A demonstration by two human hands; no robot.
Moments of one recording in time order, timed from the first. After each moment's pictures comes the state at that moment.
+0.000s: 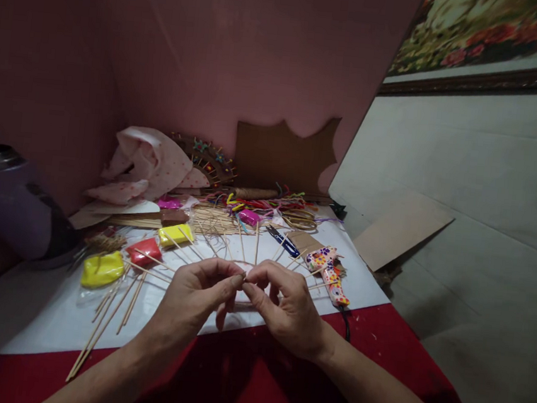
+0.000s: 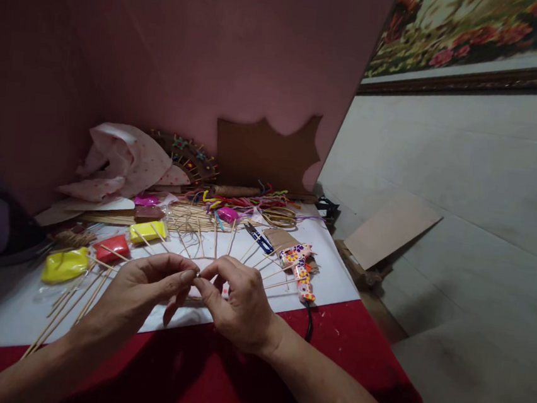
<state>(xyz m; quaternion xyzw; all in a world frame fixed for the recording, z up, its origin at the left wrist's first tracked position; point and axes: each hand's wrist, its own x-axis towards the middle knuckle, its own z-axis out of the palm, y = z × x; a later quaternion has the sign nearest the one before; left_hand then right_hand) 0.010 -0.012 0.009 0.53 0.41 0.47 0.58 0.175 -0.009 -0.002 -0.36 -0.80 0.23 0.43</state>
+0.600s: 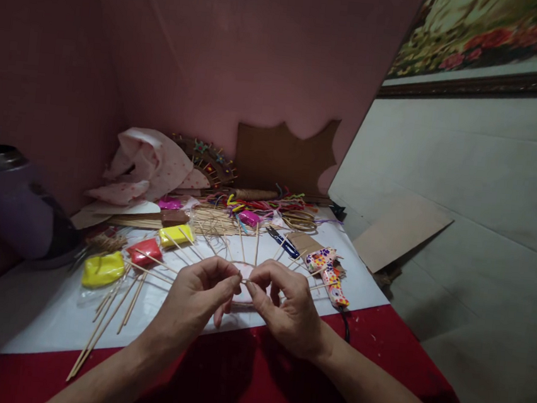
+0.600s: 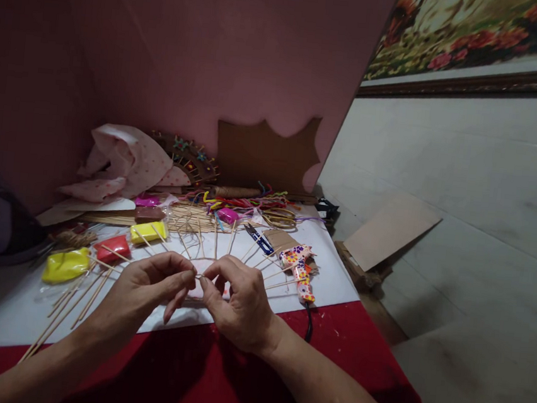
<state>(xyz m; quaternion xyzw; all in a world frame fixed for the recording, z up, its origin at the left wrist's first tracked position) 0.010 -0.011 0.004 0.55 0.44 0.46 0.54 0.174 -0.007 -0.007 -0.33 -0.79 0.20 0.47</state>
